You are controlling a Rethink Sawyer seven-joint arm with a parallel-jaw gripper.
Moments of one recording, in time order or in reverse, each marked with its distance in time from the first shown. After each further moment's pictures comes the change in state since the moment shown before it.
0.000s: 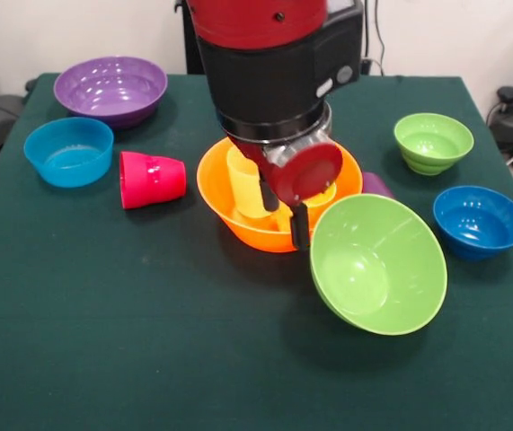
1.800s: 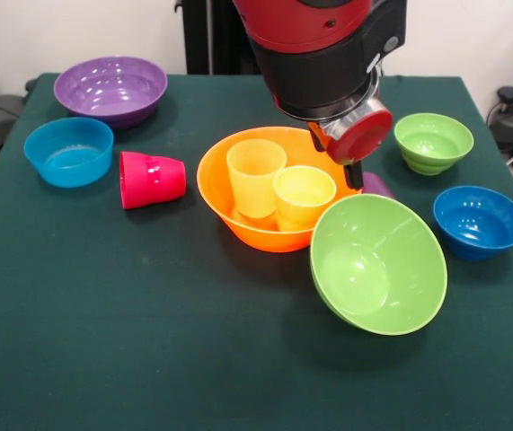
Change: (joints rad) arm 0.022 0.014 -0.002 -0.032 0.005 0.307 0.000
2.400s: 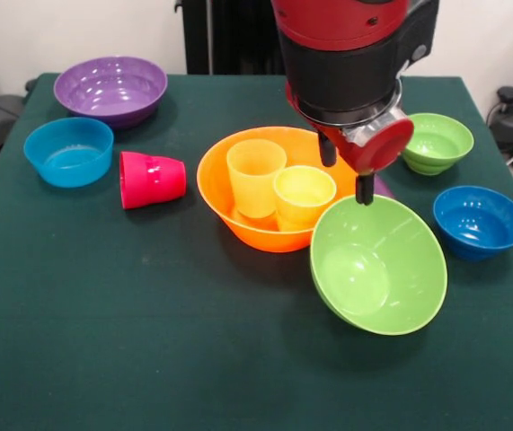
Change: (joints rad) arm 0.047 0.005 -0.045 -0.009 -0.005 -0.085 0.000
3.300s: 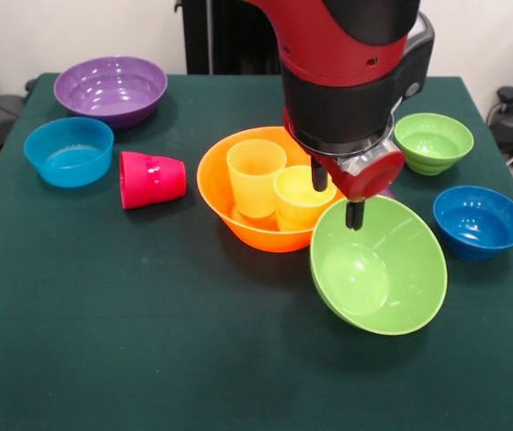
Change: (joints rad) arm 0.012 0.041 -0.024 -0.002 0.000 -0.058 0.000
